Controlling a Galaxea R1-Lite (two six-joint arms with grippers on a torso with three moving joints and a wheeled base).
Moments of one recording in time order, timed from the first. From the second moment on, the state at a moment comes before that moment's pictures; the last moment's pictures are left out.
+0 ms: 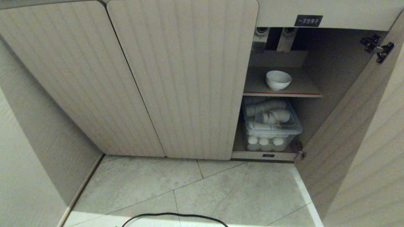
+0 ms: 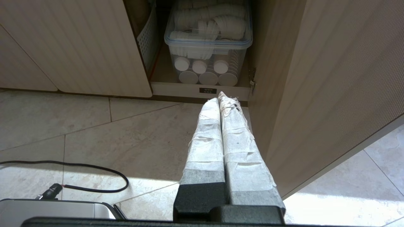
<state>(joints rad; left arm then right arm) 0.00 0.00 0.00 0.00 0.01 -0.03 0.00 0.00 0.00 0.00 0.00 -0.02</state>
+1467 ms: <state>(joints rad) 0.00 0.00 0.00 0.00 0.01 -0.03 0.00 0.00 0.00 0.00 0.00 -0.01</state>
